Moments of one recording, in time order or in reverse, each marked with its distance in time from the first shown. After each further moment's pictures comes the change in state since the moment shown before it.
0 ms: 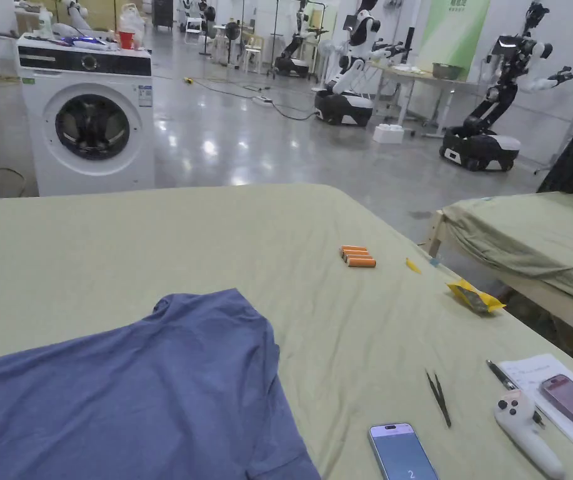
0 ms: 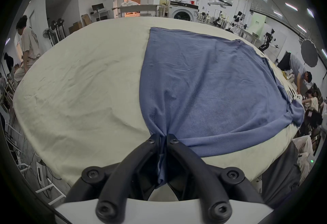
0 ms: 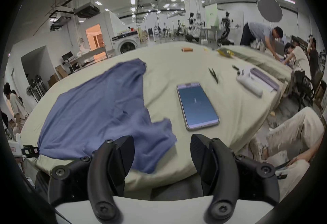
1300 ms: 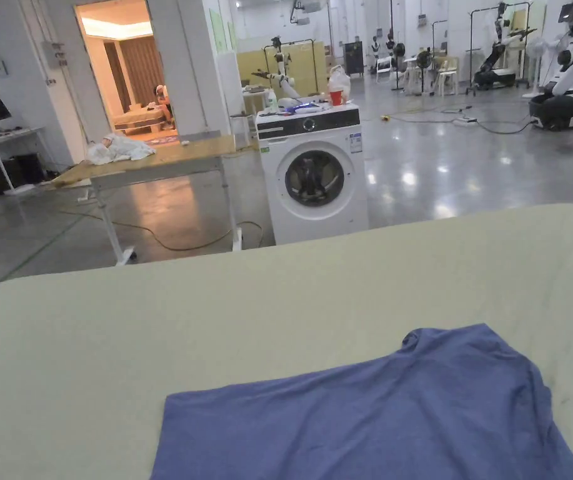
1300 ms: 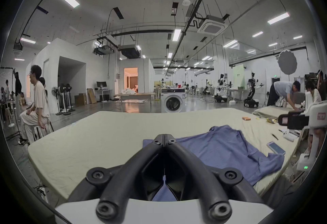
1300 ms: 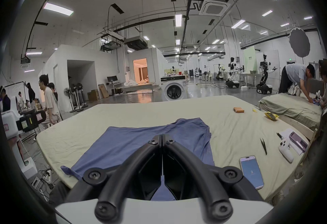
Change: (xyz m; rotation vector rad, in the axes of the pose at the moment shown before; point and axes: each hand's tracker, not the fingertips) left arm 0.068 0.039 0.173 0.772 0.021 -0.137; right arm -0.130 0.072 0.075 0.444 0.355 0.212
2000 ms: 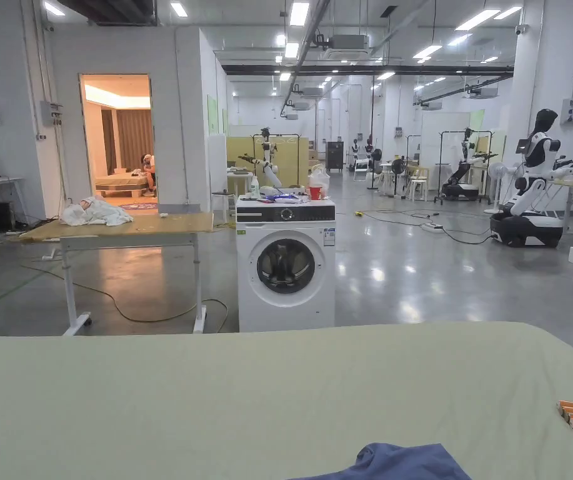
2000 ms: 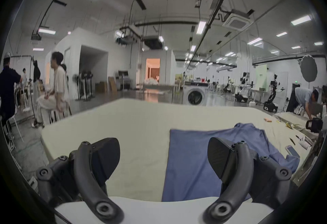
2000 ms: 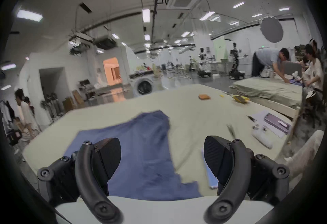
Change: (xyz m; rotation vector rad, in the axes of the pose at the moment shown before) left arm -0.042 -0.008 -0.001 -0.014 0.181 0.058; right arm 0.081 -0.009 0.012 -0.010 -0.168 -0.136
